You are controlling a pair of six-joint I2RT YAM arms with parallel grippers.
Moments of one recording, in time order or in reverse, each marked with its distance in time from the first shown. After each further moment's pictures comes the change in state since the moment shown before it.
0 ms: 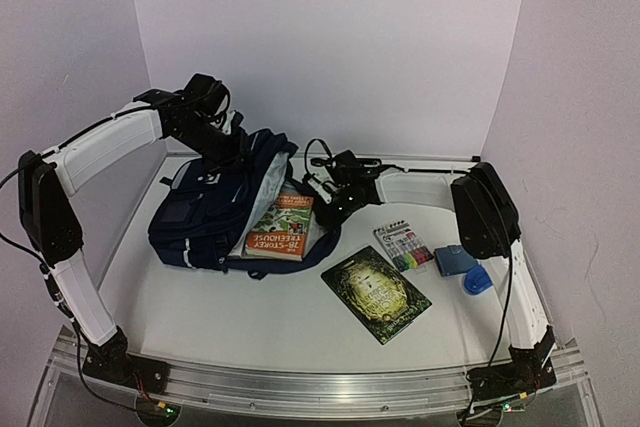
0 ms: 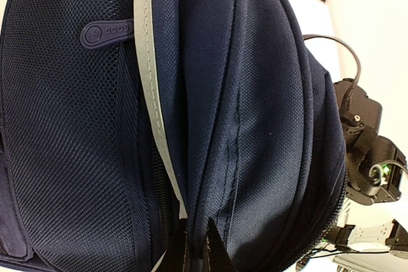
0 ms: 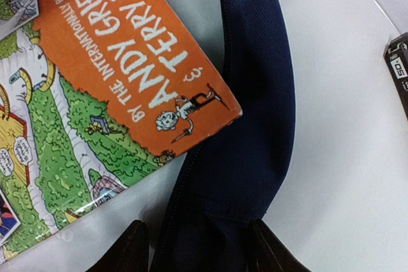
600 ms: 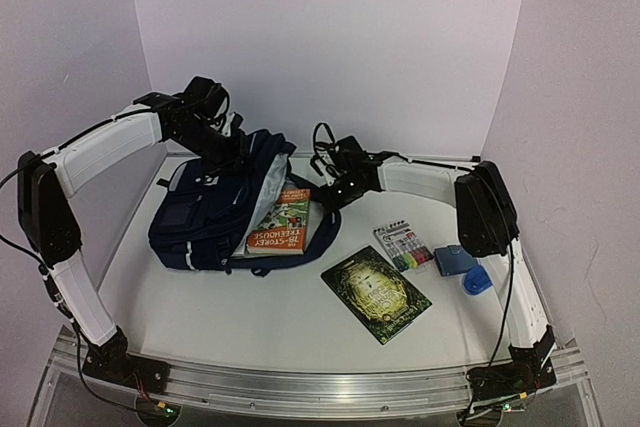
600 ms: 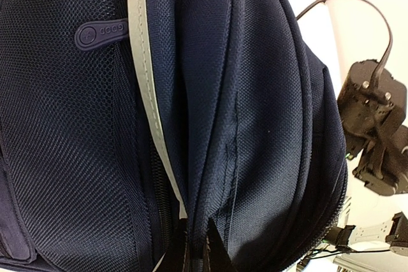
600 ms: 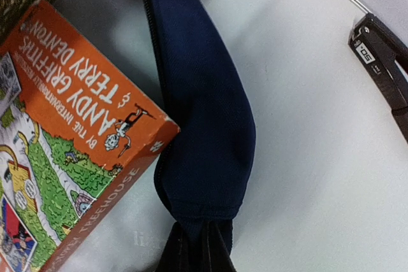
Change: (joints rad) left arm 0.004 -0.008 -0.032 0.027 0.002 -0.002; right arm -0.030 0.024 0.139 -0.071 0.001 0.211
